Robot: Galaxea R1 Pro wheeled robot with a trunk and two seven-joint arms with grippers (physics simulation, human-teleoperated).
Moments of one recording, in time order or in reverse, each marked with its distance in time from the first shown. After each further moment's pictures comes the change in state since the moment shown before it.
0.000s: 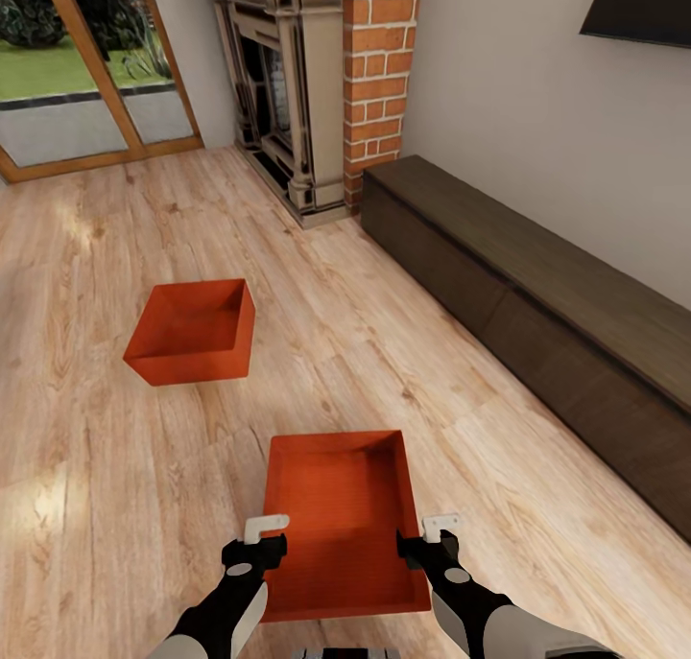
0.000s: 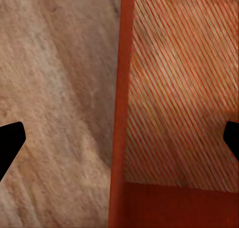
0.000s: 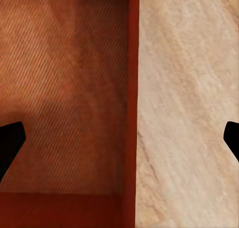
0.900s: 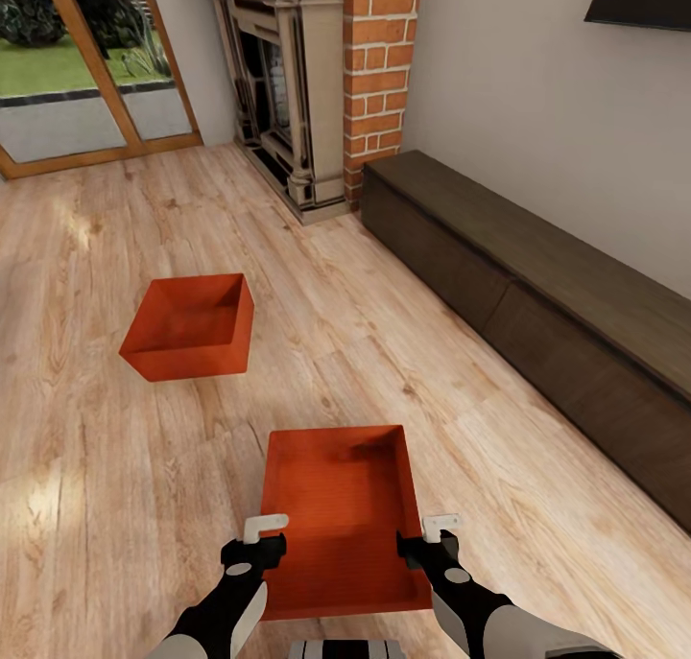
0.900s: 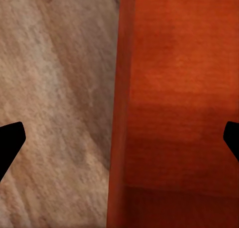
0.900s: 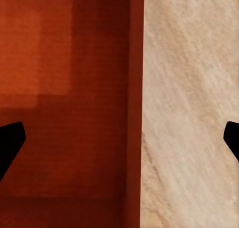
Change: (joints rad) left arm 0.000 0.002 0.001 -0.002 0.000 0.000 0.003; right arm 0.000 0.000 0.000 0.000 0.000 0.000 0.000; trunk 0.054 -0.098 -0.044
